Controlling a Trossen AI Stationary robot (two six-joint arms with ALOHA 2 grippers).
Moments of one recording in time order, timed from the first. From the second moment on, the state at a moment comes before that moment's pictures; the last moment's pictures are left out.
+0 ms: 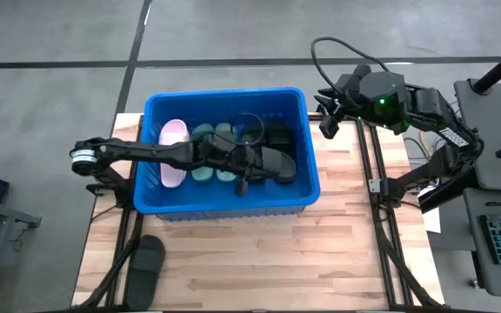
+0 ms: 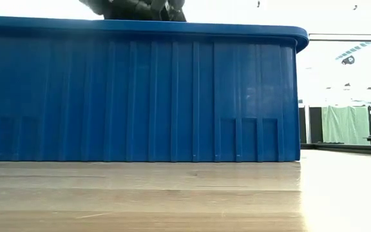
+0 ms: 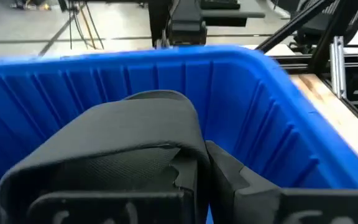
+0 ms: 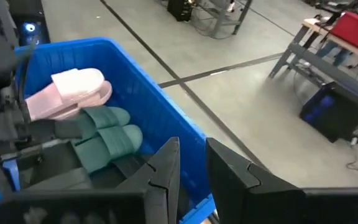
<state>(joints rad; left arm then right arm) 0.16 1.51 1.09 0.08 0.20 0.08 -0.14 1.36 1.97 -1.10 0.51 0.01</state>
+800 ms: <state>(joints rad) 0.16 1.83 1.09 0.38 0.32 -0.42 -0.14 1.36 1.97 -1.10 0.56 -0.19</state>
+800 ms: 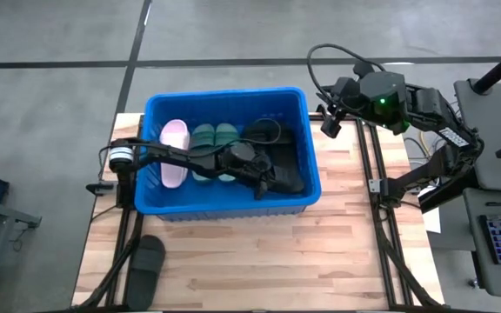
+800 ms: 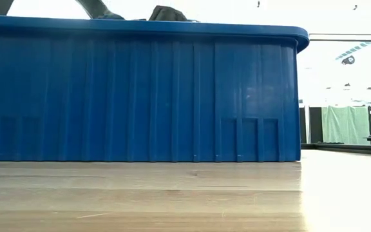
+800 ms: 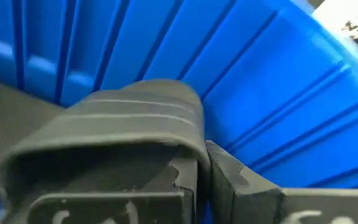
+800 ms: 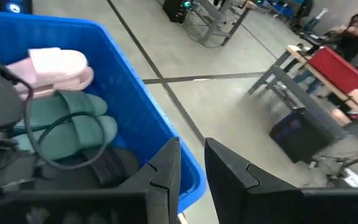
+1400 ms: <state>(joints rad) 0.16 1.91 1.09 0.42 0.36 -0.62 -0.16 1.36 1.97 -1.07 0.61 -0.23</state>
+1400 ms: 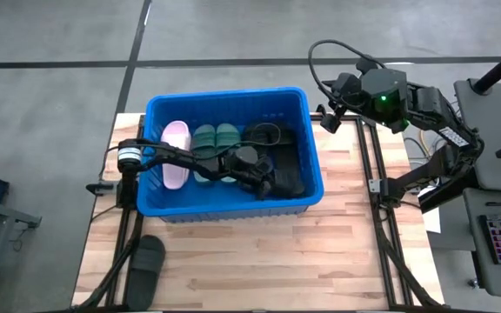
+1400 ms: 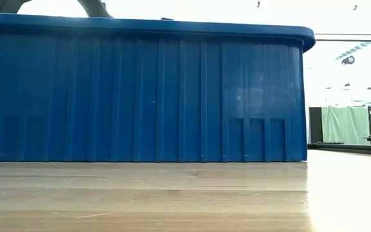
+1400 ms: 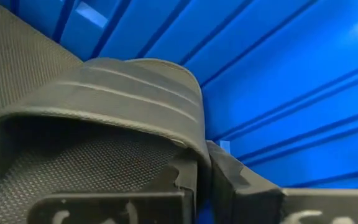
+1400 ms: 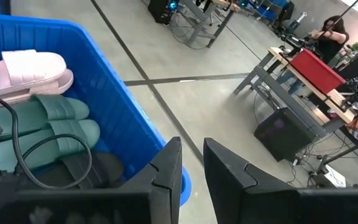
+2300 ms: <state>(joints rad) 0.19 1.82 1.13 0.41 0.82 -0.91 -0.18 1.36 1.97 -1.06 0.61 -0.24</state>
